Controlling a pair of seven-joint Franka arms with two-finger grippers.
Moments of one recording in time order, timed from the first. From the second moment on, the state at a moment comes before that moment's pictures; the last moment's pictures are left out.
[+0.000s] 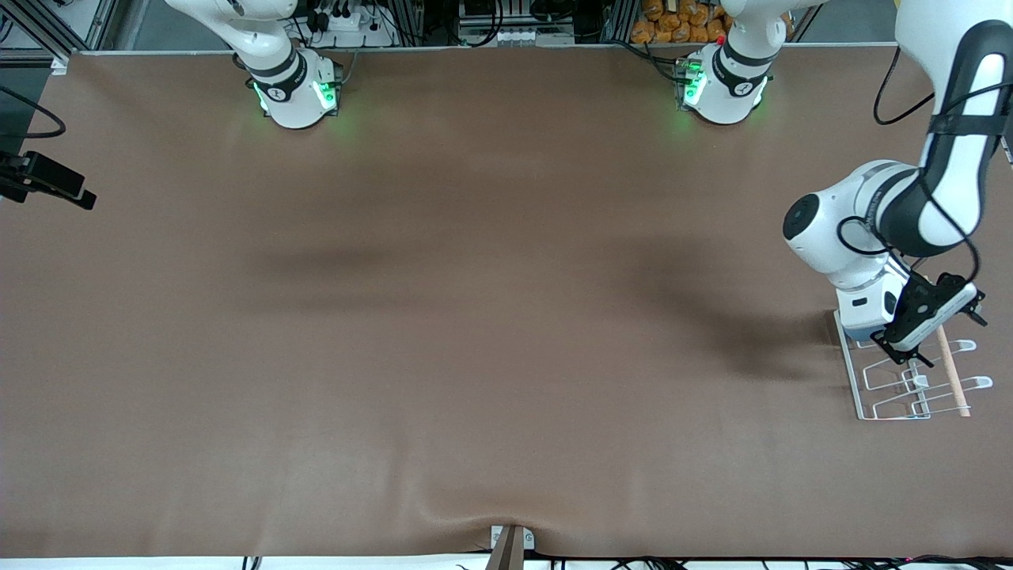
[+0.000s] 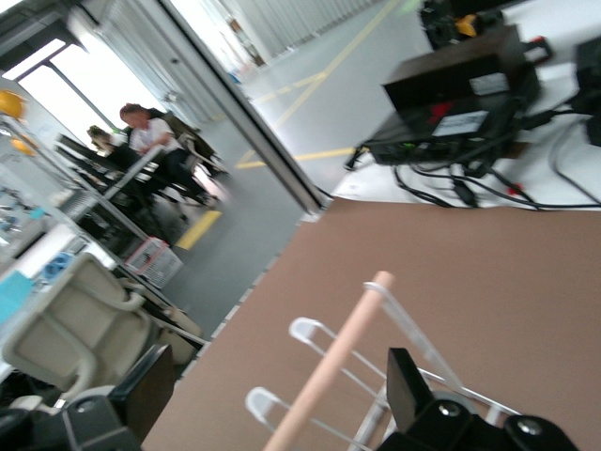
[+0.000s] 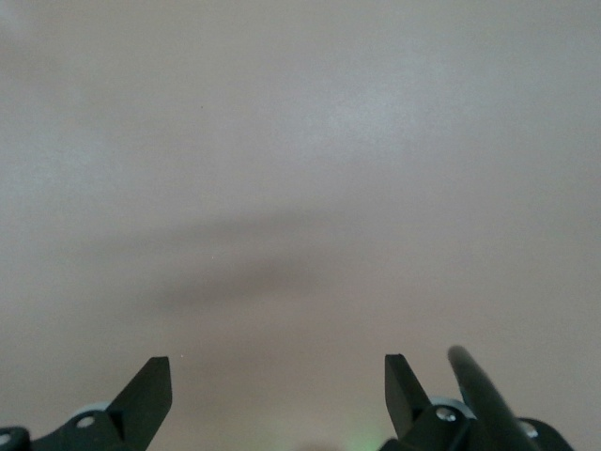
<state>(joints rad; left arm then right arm) 0.23 0.29 -0.25 -2.03 1.63 2.20 -1.55 -0.11 0.01 0.01 -1.50 0.02 1.45 0.04</state>
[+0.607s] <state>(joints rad) 0.22 0.30 -0.26 -1.98 1.52 2.28 -1.43 -0.11 0.01 0.02 -1.50 0.02 1.45 0.03</state>
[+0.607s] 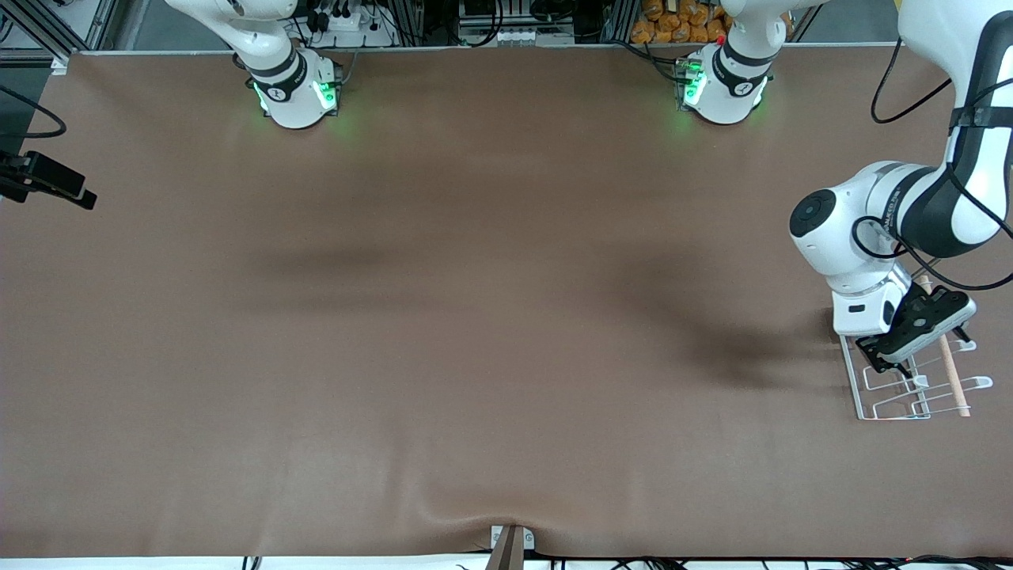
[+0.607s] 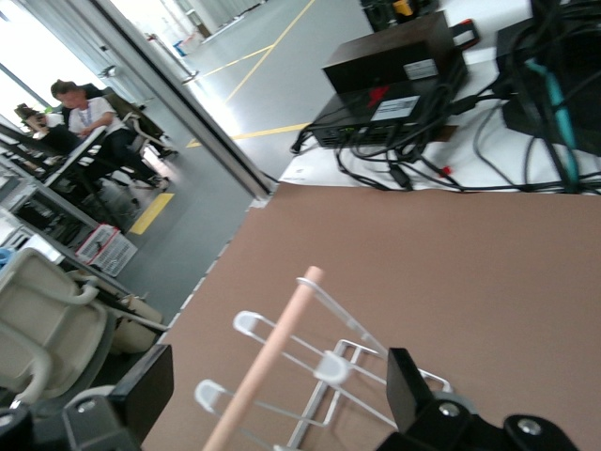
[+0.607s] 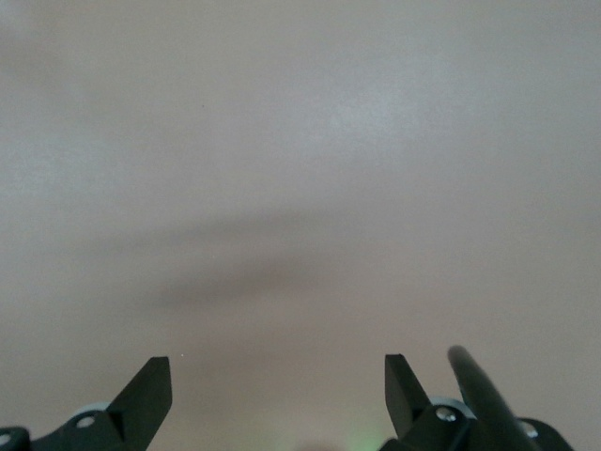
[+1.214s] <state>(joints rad) 0.17 0.28 -0.26 -1.85 1.02 2.32 -0.93 -0.11 0.01 0.02 -1.50 0.02 1.45 0.03</state>
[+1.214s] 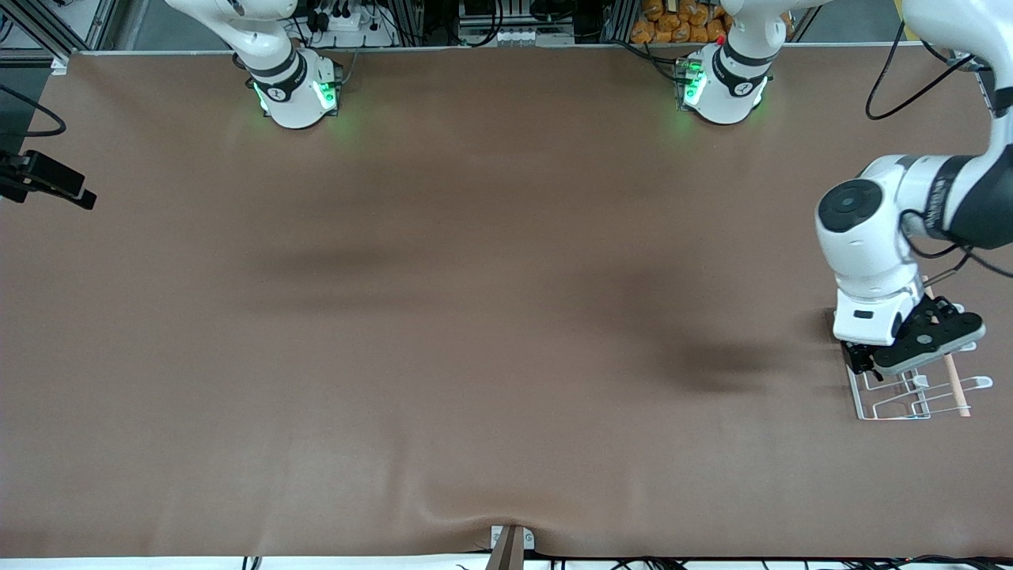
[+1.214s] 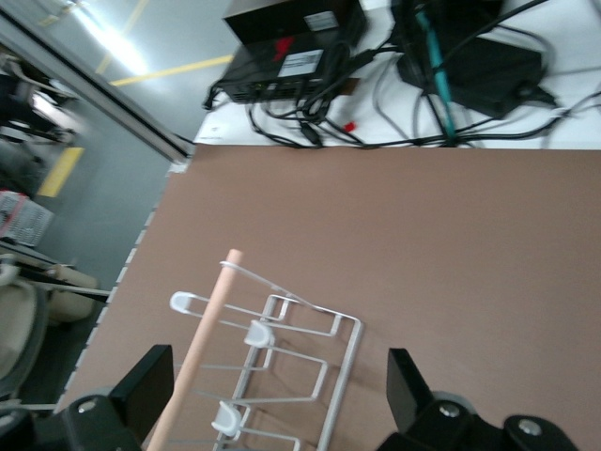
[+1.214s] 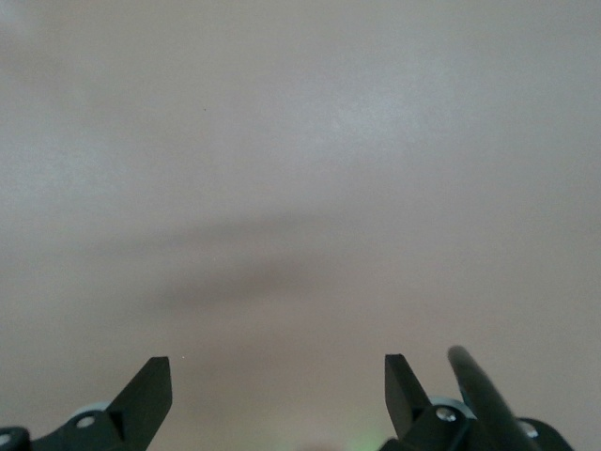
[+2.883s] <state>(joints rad) -0.10 0.00 -0.03 -1.65 0.02 1.87 -0.13 -0.11 0.01 0.01 -1.49 0.02 1.44 0.03</state>
